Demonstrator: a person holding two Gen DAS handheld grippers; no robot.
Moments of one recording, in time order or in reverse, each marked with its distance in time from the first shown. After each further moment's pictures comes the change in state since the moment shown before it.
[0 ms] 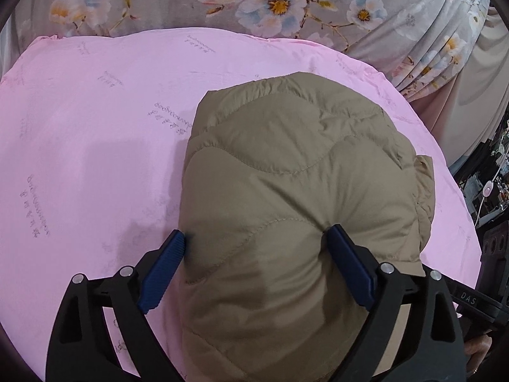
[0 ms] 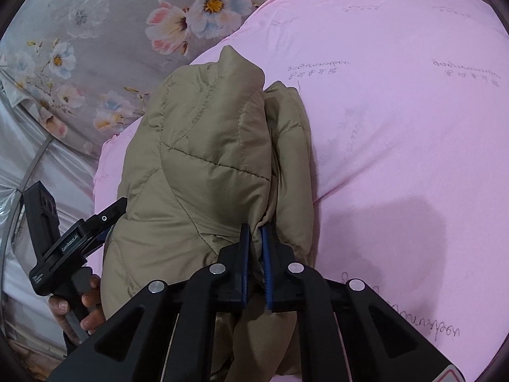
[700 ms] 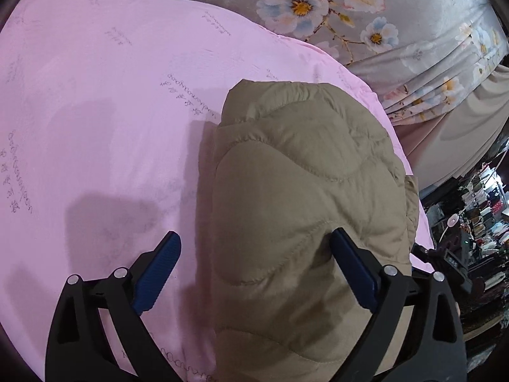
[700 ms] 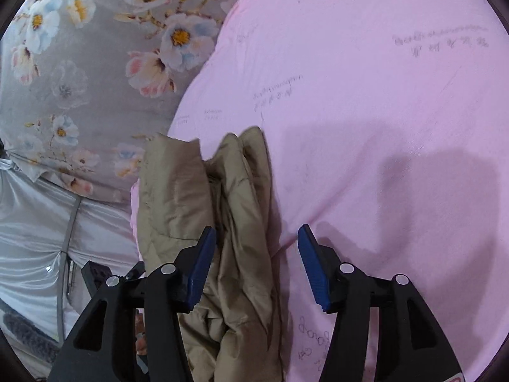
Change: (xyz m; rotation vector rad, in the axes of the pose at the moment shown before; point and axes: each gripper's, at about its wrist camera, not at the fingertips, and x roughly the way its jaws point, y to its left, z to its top) left arm 0.008 0.067 0.006 -0.187 0.075 -0.220; right arm 0.014 -0.085 0.043 0.283 0.124 0.234
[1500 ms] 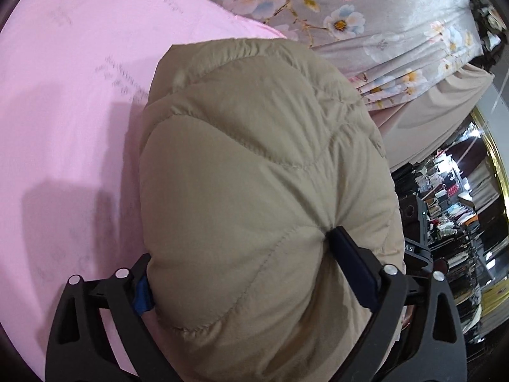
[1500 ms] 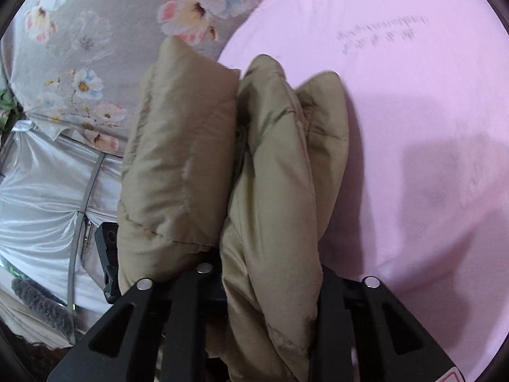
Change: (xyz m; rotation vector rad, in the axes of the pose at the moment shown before) left arm 0.031 -0.003 0.018 0.053 0.060 -0.251; right arm 0.067 0.073 -0.004 -0.182 0.050 0.158
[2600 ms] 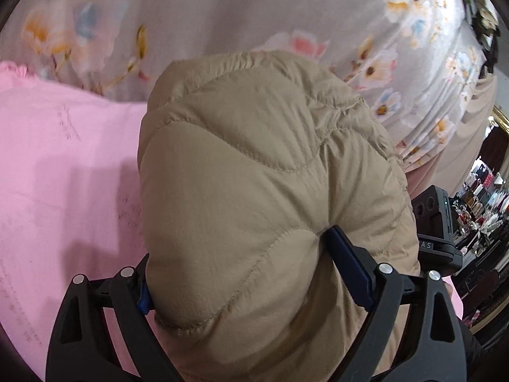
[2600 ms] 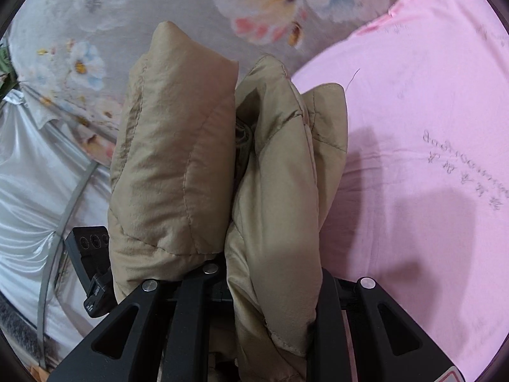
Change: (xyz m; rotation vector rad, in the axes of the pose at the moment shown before) left arm -0.079 0.140 0.205 0.164 -0.257 0.174; right arm 0.235 0.126 0.156 -0.147 -0.027 -0.016
